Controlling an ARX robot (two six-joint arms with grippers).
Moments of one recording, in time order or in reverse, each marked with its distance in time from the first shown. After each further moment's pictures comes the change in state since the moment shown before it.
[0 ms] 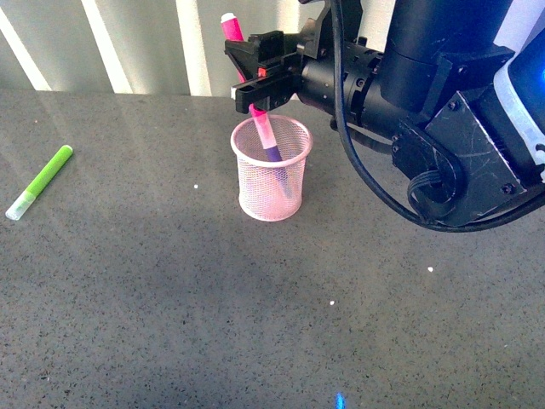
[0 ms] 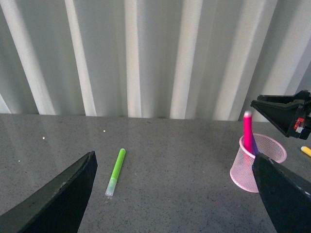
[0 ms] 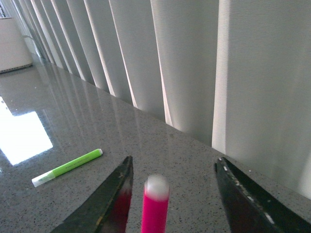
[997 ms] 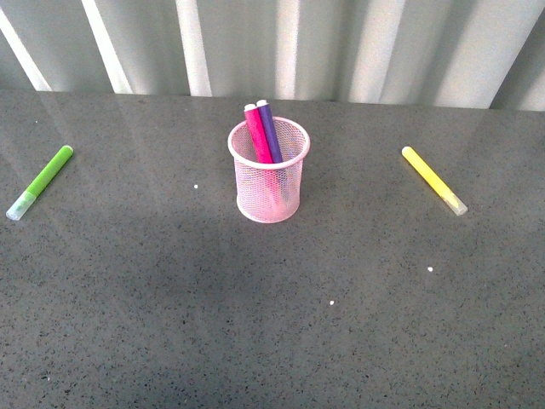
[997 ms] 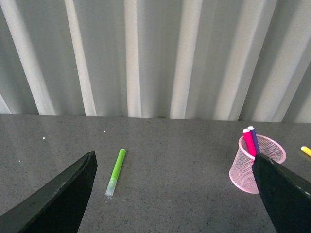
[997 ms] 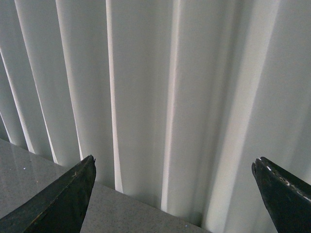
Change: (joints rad) left arm 0.000 0.000 0.000 0.000 0.000 0.000; right arm -0.160 -1.022 -0.515 -0.373 0.254 -0.132
